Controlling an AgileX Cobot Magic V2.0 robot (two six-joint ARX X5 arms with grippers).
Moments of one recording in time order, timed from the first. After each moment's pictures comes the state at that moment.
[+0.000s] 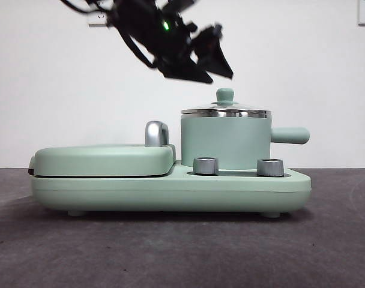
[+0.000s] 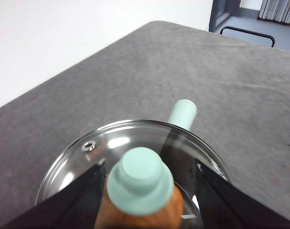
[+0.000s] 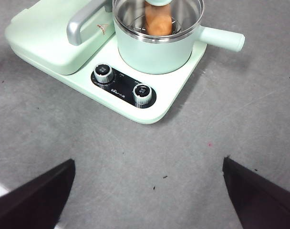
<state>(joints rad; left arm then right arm) -0.59 1.82 1.47 0.00 0.32 0.17 0.45 0.62 1.12 -1.16 -0.05 -0.02</state>
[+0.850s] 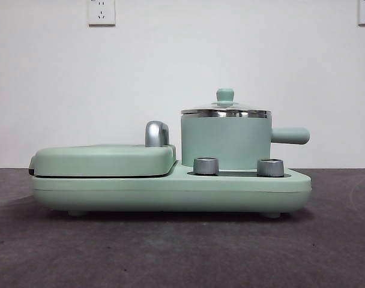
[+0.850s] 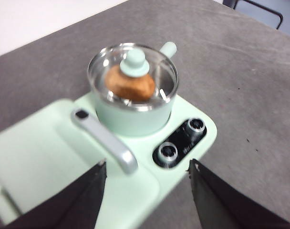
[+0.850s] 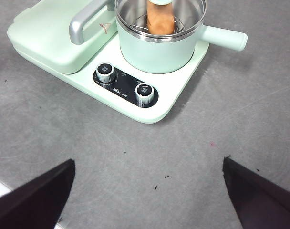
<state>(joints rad) -0.47 1.06 1.21 -0.66 0.32 0.13 0.45 0.62 1.12 -1.16 -0.06 -0.02</state>
